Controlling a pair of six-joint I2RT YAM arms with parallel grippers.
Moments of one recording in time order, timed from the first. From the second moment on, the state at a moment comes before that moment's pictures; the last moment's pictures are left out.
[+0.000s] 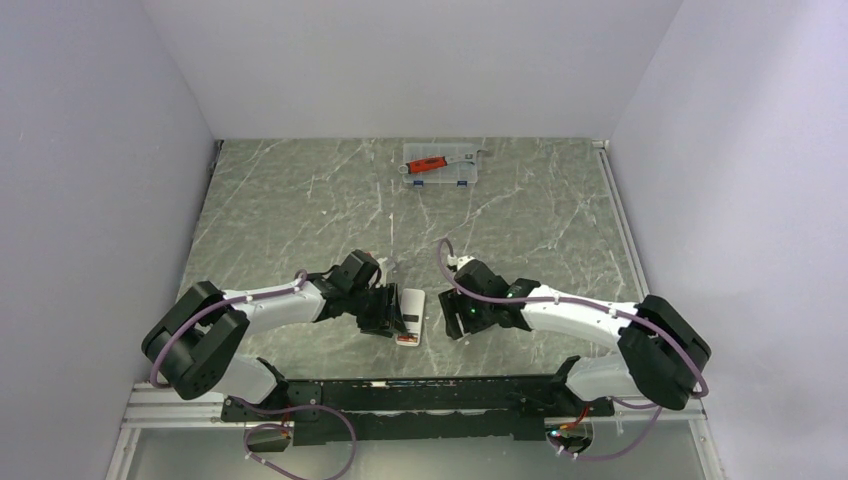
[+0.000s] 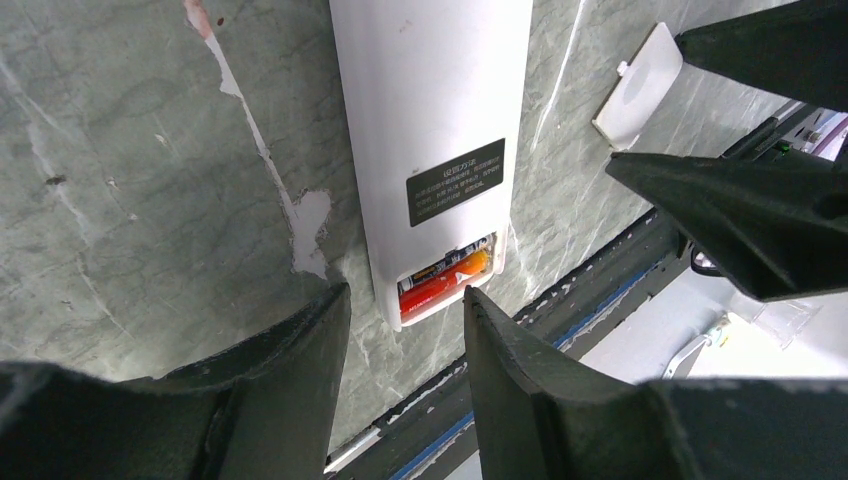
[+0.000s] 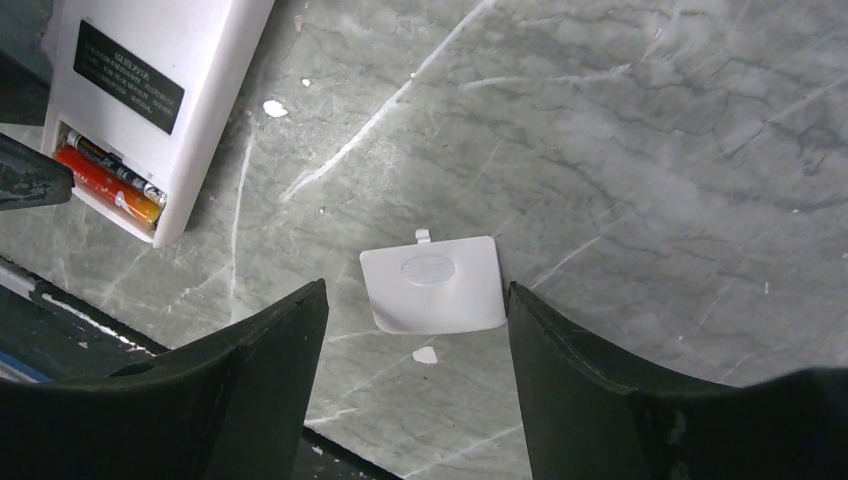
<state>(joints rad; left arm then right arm) -0.73 1.42 0.59 -0.16 0.39 -0.74 0.84 1.31 0.60 -0.34 -0.03 0.45</state>
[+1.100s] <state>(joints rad) -0.73 1.42 0.59 -0.16 0.39 -0.73 1.11 1.22 0.48 -0.25 0.37 0.66</state>
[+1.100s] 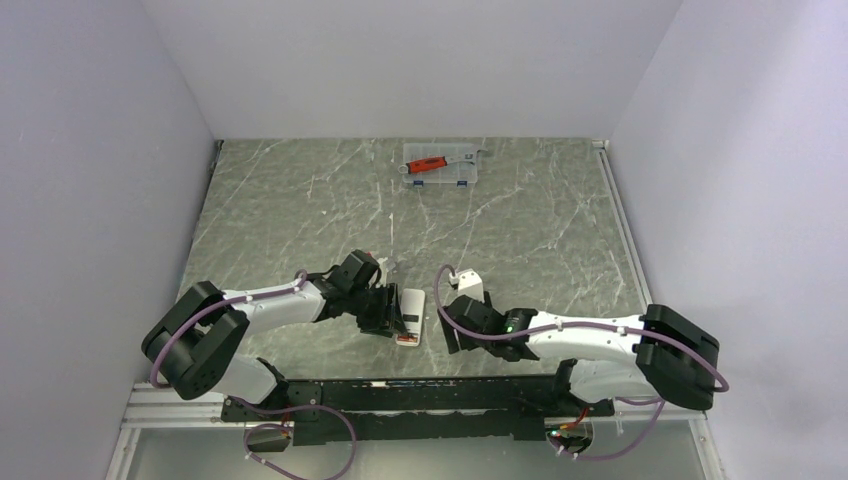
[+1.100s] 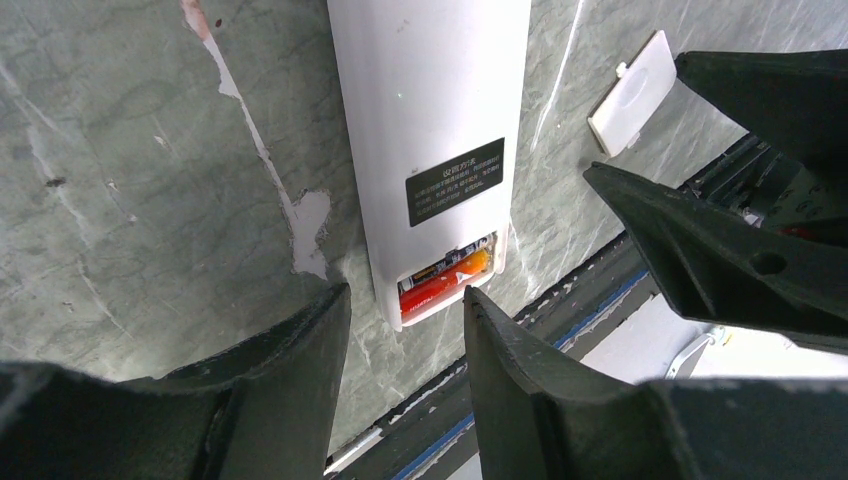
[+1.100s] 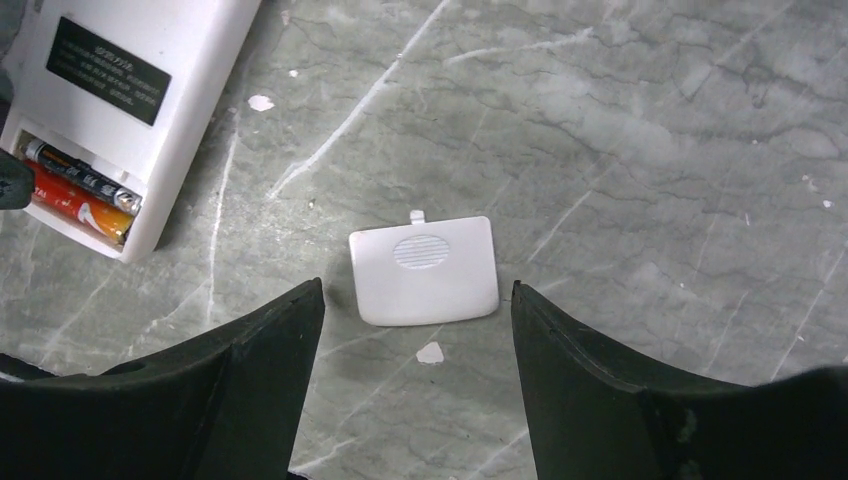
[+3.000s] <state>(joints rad) -0.73 1.41 0.59 -0.18 0.38 -0.74 1.25 1.16 0.53 -0.36 0.54 0.75</state>
